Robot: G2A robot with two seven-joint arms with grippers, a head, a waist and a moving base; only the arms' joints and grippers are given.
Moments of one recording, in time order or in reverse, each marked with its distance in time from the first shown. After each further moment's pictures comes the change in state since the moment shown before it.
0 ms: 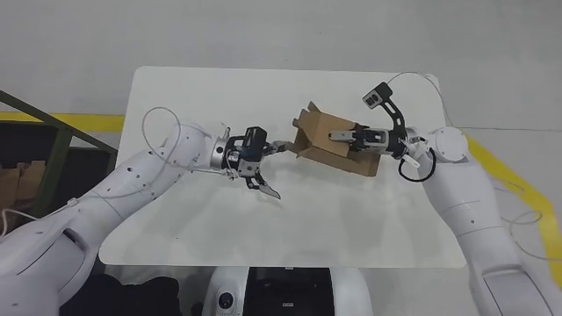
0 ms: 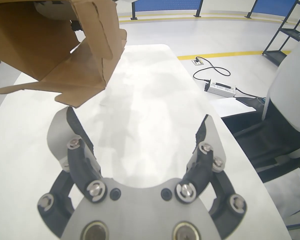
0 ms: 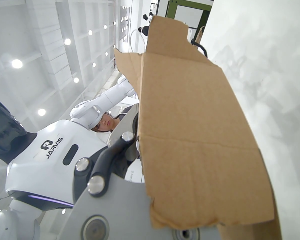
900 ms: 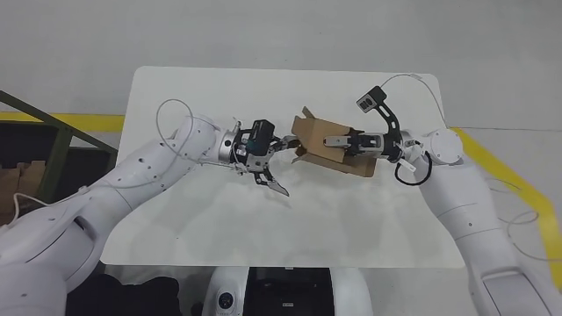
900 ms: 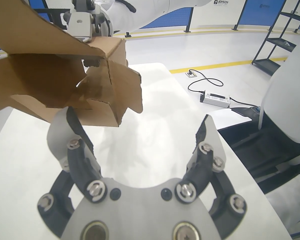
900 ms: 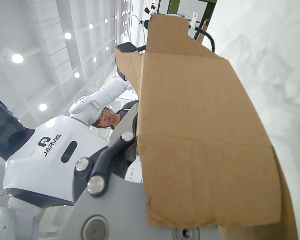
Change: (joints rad) left arm -0.085 -0.047 0.086 0.042 0.009 0.000 0.113; right arm -0.010 0.003 -0.030 -0.031 0.010 -0.002 -0.002
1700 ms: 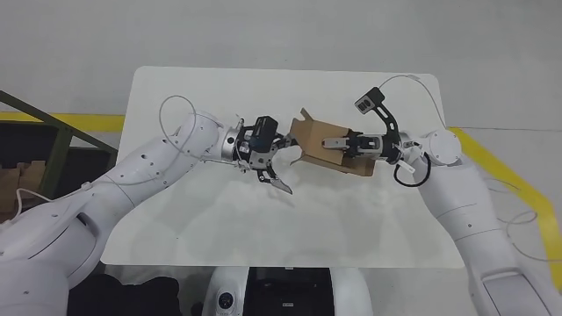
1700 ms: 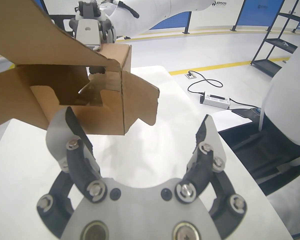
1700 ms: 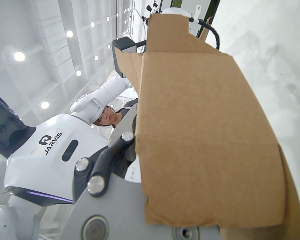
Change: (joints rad) left arm -0.025 -0.014 0.017 0.008 -0.028 0.000 0.000; right arm -0.005 0.002 -0.013 -0.012 0.011 0.001 0.001
